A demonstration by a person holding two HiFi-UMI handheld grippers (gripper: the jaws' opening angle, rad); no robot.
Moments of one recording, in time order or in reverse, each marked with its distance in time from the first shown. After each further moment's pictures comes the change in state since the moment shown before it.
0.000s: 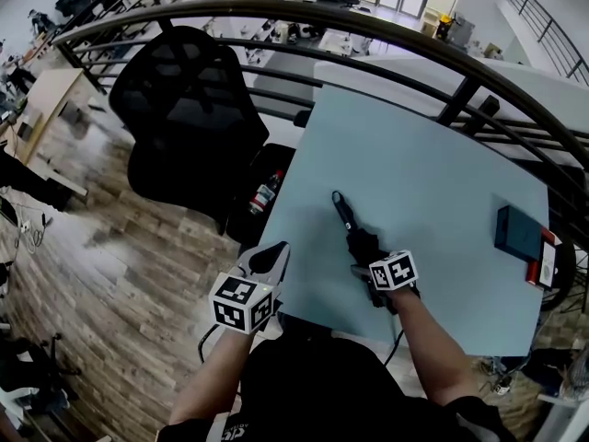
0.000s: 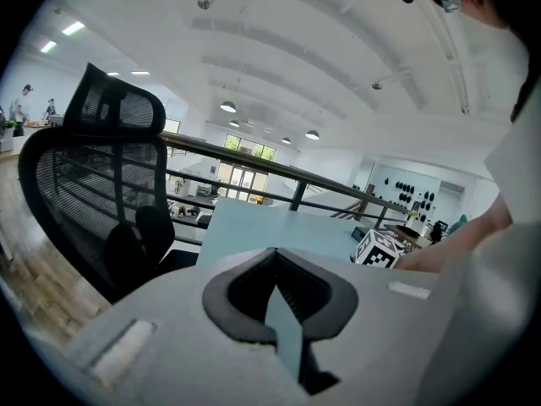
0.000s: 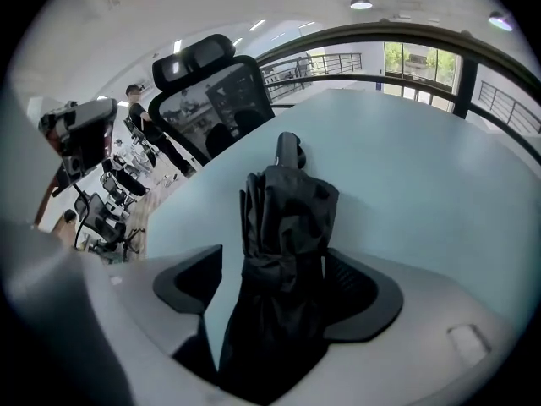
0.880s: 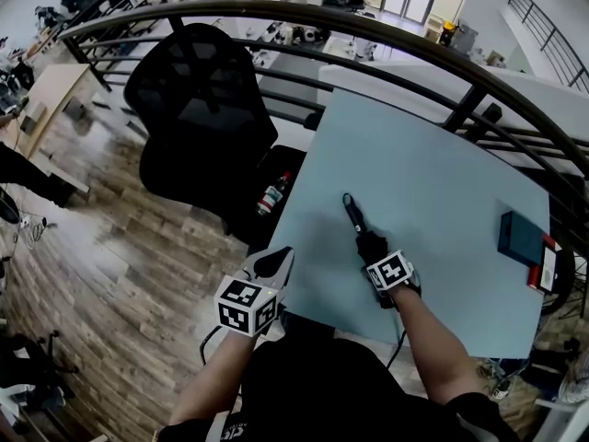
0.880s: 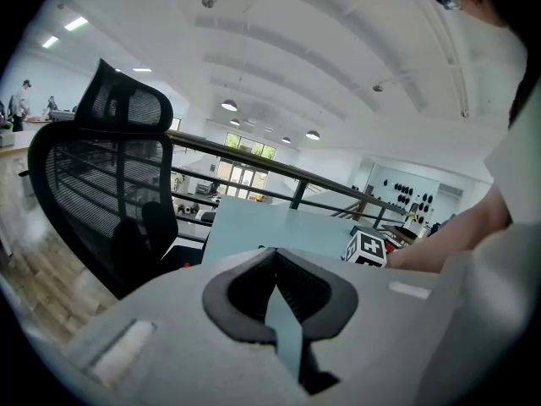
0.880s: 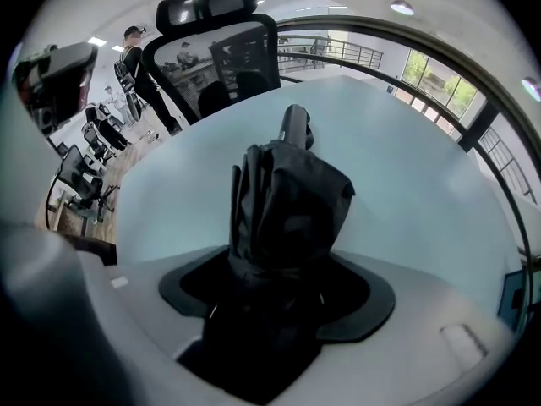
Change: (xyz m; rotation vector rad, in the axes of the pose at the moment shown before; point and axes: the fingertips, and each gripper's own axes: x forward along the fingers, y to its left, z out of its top) left arm -0.017 0.011 -0.014 -0.014 0.005 -0.010; right arm 0.016 -0.010 -0.014 -0.171 0.176 -0.172
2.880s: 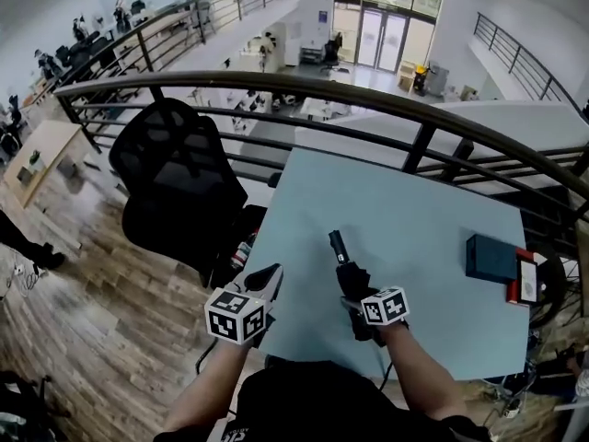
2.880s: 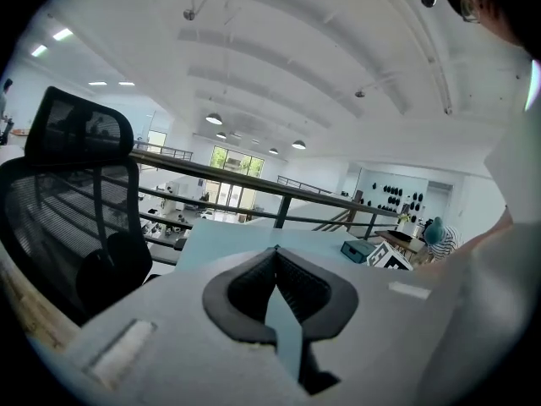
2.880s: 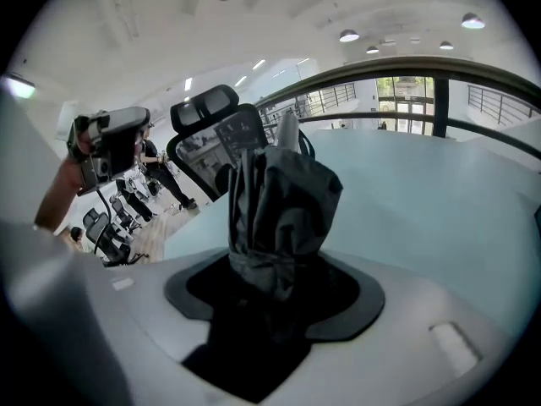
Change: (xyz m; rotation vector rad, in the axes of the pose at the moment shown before) left arm 0.048 -0.075 0.072 0.078 -0.085 -0.058; right arm -0.090 -0.030 0.009 0.205 -0.426 0.219
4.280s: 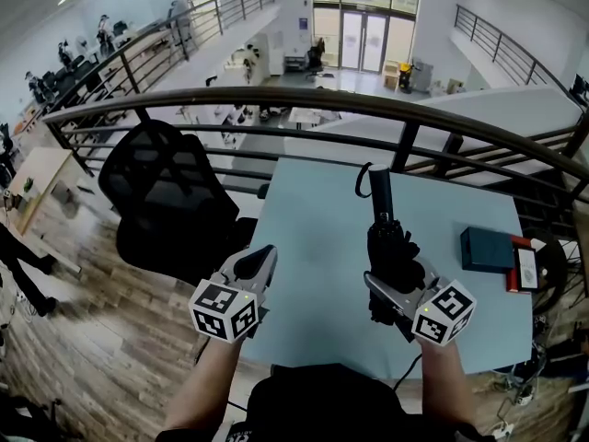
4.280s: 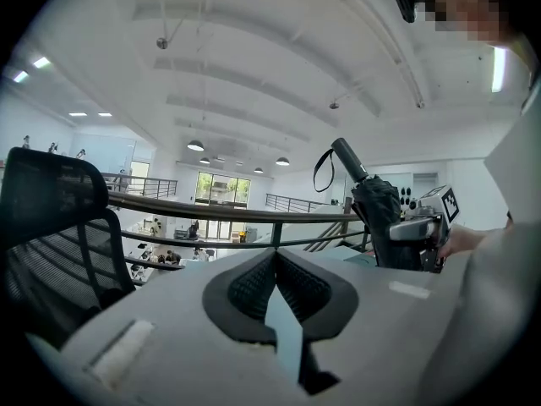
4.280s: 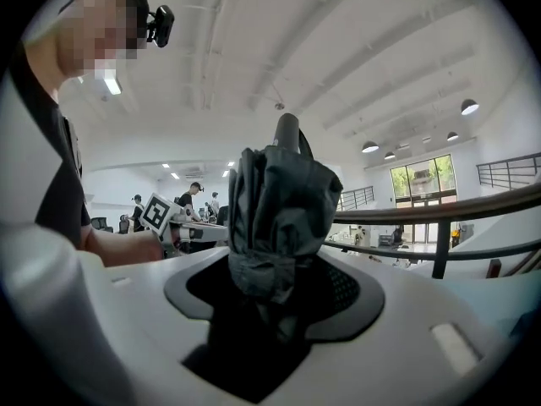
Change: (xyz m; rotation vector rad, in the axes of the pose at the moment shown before) left arm 0.004 -0.024 0.095 0.163 -0.138 -0.055; right arm -0.226 0.083 0.176 -0.273 -0.680 0.052
